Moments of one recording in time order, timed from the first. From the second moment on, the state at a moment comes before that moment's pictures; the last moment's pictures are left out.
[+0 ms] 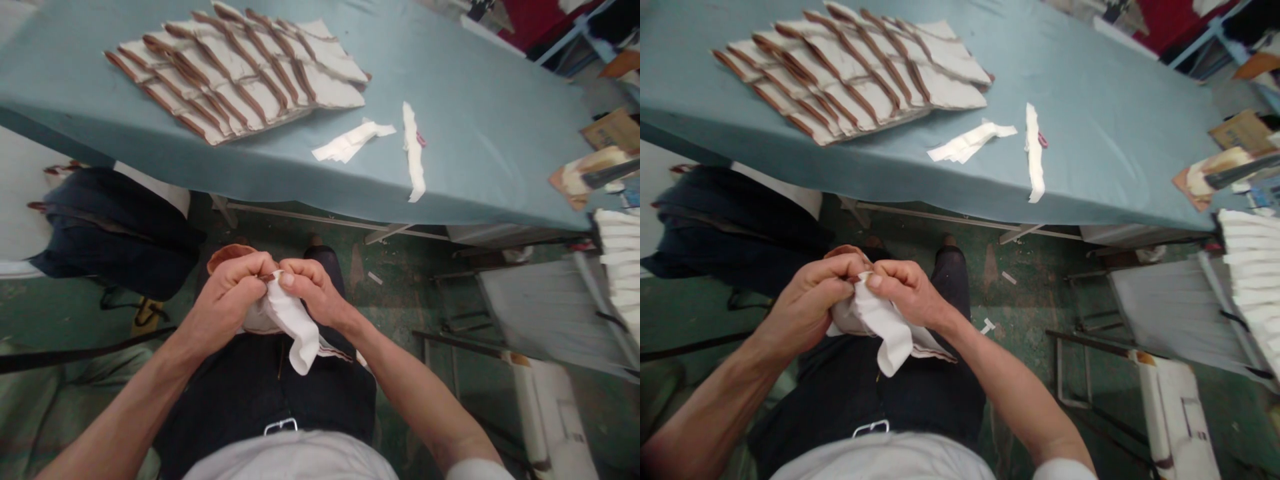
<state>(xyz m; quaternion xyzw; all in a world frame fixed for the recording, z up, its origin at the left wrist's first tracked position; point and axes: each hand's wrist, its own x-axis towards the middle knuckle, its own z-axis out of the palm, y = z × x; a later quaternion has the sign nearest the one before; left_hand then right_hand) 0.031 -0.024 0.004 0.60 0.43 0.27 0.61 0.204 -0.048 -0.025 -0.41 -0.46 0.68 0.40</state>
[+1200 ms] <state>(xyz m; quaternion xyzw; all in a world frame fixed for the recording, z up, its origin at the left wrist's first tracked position) 0.021 -0.010 0.044 0.66 0.42 0.20 0.59 0.248 -0.014 0.032 -0.33 -0.83 0.37 0.26</state>
